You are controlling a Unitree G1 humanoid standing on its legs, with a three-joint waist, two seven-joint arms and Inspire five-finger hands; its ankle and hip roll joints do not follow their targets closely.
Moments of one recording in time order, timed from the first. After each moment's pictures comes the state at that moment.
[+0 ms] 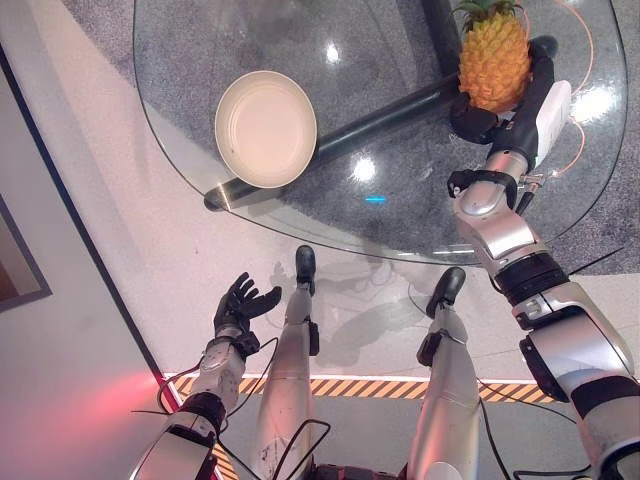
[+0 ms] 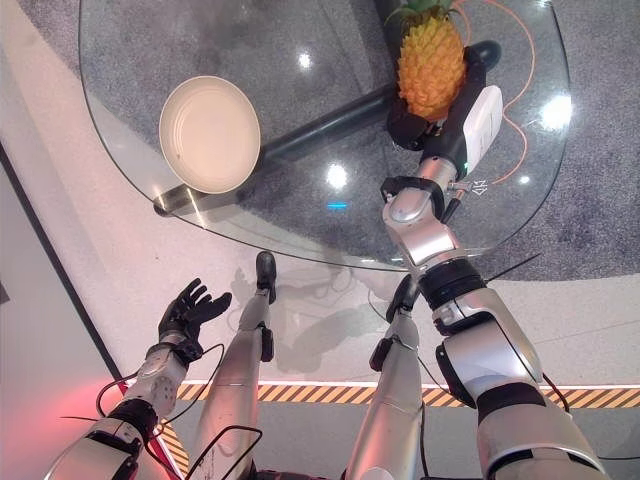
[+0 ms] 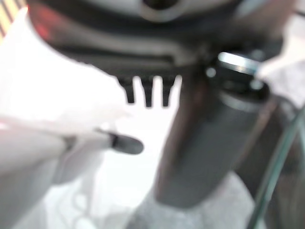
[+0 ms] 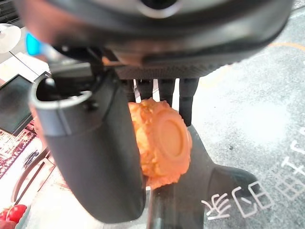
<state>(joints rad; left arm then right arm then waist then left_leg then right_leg) -0.40 0.29 -0.26 0.97 -0.82 -0.25 0.10 -1.05 -0.51 0.45 0.65 0.27 0.10 -0.90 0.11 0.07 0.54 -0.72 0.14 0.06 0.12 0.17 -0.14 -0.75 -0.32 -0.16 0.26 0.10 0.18</state>
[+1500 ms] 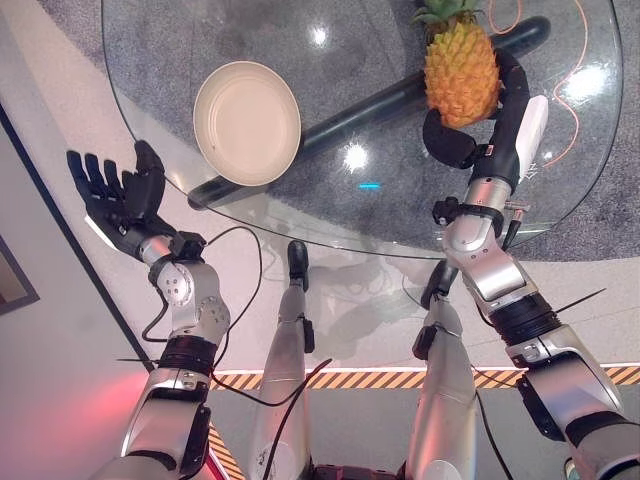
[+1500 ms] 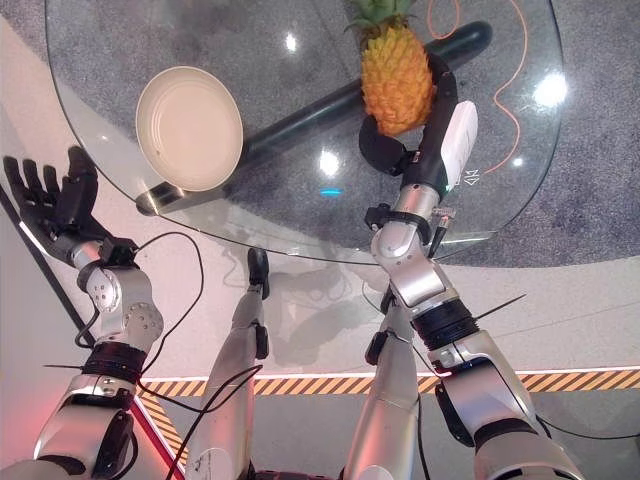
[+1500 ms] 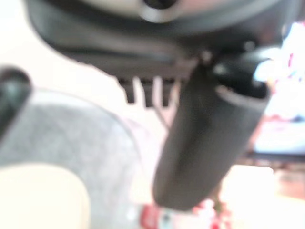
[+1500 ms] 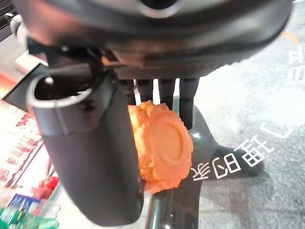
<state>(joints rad) -0.59 0.33 -0.01 0.44 -0.81 -0.70 0.56 -0.81 -0.47 0.37 0.32 0.03 0.09 -0.82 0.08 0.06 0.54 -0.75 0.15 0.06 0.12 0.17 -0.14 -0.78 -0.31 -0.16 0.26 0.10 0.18</state>
